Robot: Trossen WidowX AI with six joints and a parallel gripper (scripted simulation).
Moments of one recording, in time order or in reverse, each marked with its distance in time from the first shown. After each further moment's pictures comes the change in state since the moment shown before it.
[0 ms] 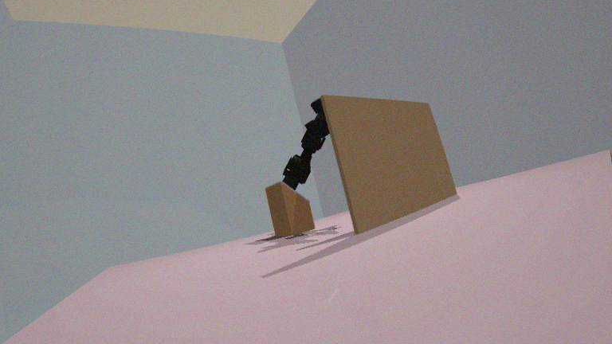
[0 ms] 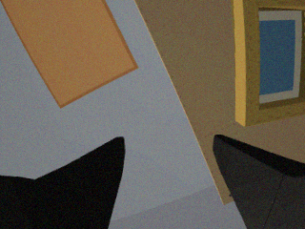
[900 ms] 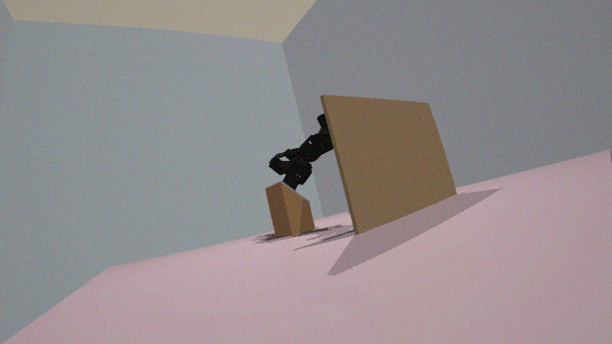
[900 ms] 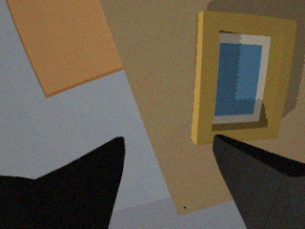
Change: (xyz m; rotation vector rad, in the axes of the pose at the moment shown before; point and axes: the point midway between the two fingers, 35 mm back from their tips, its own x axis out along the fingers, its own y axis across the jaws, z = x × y) arm -0.003 -0.053 0.019 -0.129 0.005 -0.008
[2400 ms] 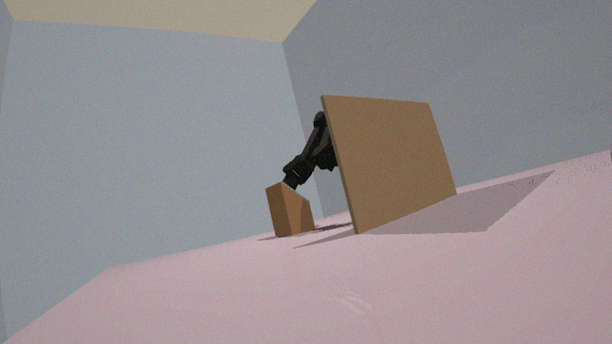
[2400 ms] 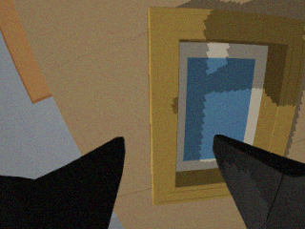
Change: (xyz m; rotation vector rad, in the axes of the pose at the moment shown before) arm 0.080 -0.058 0.019 0.001 0.000 0.000
